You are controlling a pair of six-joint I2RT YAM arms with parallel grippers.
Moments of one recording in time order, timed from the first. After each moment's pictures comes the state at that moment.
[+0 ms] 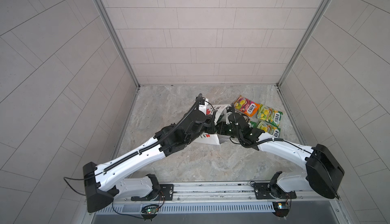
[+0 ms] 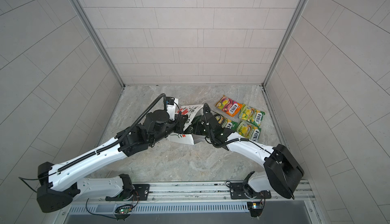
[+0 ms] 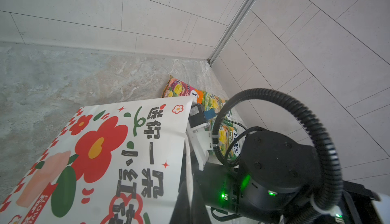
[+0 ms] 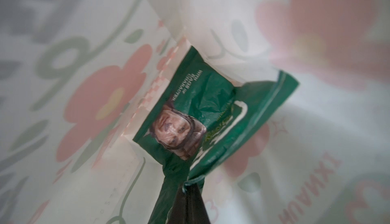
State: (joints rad) left arm -1.00 1.17 1.18 -0.42 -0.30 -0.62; right arm 0.70 1.34 0.80 -0.04 -0.04 0.79
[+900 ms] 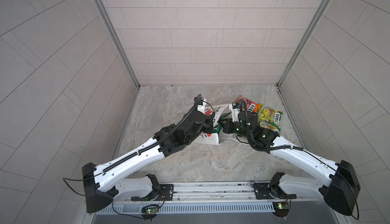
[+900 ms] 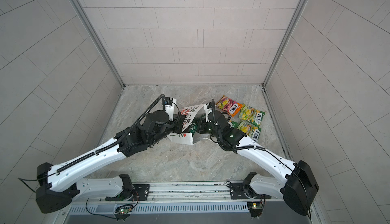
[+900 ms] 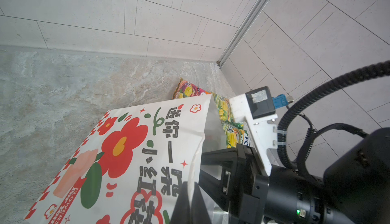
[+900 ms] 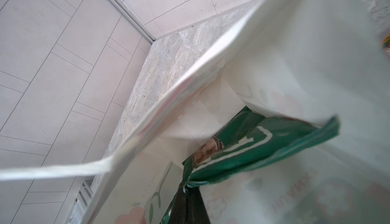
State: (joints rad) left arm -1.00 1.17 1.17 -0.45 -0.35 -0.61; right arm 0.69 1.15 0.86 -0.16 -0.03 0.68
